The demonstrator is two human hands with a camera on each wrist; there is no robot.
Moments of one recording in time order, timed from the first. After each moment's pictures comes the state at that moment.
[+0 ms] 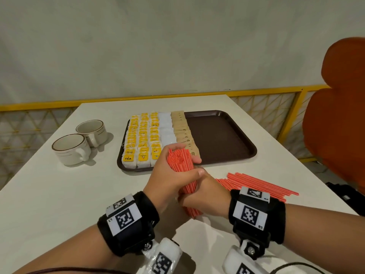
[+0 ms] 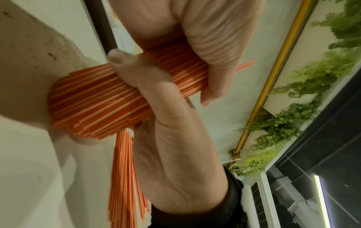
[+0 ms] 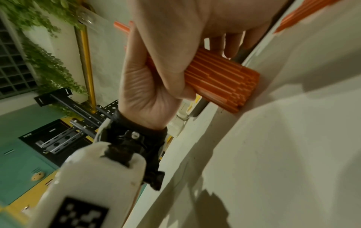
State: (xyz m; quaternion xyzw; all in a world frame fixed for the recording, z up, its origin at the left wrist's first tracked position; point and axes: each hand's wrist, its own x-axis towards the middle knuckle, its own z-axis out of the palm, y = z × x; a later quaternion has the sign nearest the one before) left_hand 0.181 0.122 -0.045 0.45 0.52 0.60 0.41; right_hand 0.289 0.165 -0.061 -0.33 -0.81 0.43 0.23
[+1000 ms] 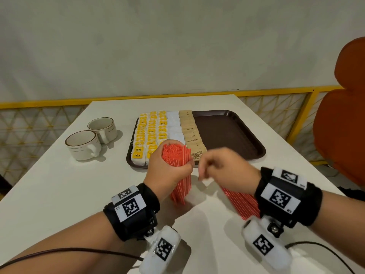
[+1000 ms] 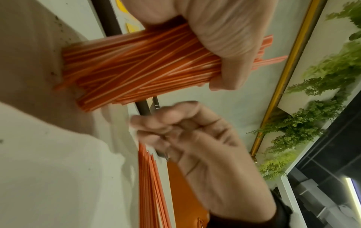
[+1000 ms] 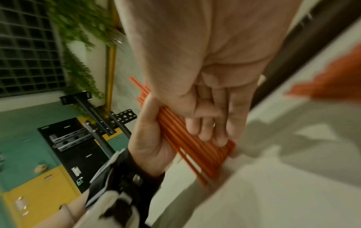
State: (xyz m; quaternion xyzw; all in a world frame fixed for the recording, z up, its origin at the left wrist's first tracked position) left_hand 0.164 0.126 -0.046 0.47 0.55 0.65 0.25; right_hand 0.313 0.192 -0.019 -0.28 -0.87 0.35 0.20
